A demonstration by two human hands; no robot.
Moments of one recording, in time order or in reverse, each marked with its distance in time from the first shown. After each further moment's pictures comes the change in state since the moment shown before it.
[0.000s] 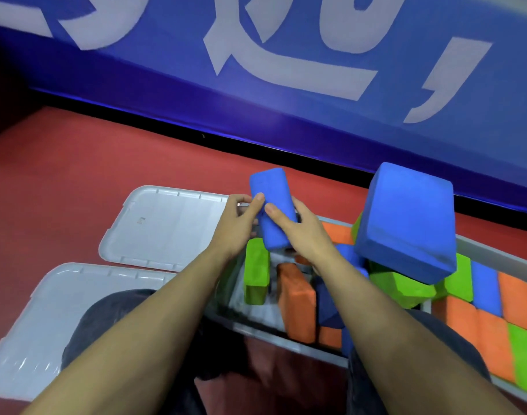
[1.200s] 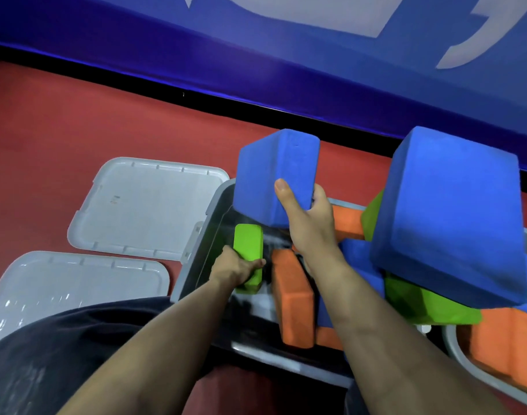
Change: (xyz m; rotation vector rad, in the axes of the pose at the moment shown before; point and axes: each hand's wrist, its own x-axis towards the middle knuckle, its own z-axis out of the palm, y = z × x) left_hand 0.083 -0.190 0.024 0.822 -0.006 -0.557; right_hand 0.062 0.060 0.006 0.361 0.259 0.100
